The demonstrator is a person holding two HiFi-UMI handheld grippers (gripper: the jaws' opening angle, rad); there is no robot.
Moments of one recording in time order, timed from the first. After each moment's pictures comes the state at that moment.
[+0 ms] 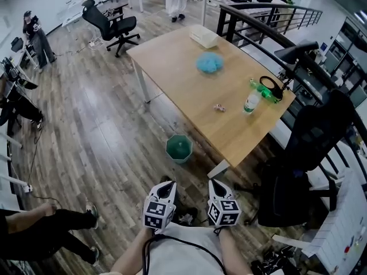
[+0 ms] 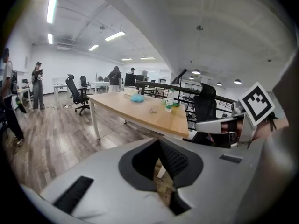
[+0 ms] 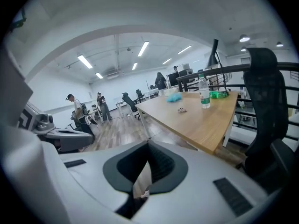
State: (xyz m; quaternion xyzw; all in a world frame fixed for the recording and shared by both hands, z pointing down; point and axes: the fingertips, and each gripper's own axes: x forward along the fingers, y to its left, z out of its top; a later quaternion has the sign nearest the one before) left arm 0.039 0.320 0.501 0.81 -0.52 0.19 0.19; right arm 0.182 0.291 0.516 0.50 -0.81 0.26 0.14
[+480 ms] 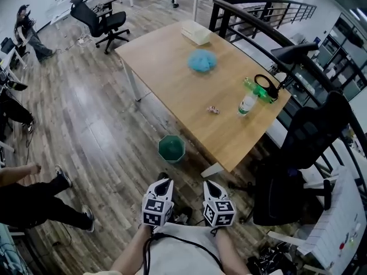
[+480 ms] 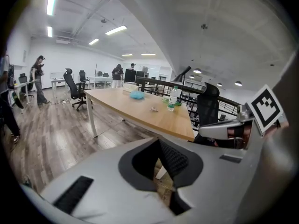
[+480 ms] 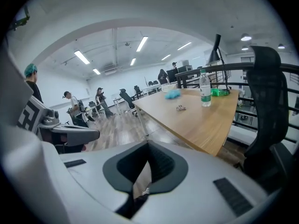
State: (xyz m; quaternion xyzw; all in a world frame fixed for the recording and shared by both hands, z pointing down) left arm 0.037 0.269 0.511 0.81 -0.51 0.19 0.22; right arm 0.175 0.261 0.528 0.51 -0.80 0.27 0.16
